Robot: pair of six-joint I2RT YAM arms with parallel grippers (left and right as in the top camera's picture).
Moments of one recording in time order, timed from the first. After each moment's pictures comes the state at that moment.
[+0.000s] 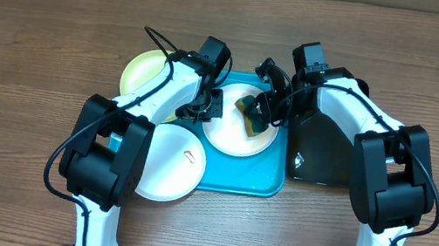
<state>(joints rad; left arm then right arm) -0.38 2.07 1.46 -0.84 0.04 -0.50 0.31 2.15 1.50 -0.68 -0.77 -0.19</state>
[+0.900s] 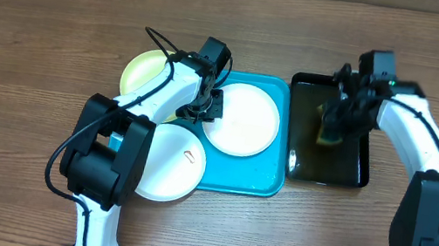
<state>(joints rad) -0.38 2.07 1.45 -0.83 0.04 -0.49 0.08 1.88 1.29 -0.75 -0.21 0.01</state>
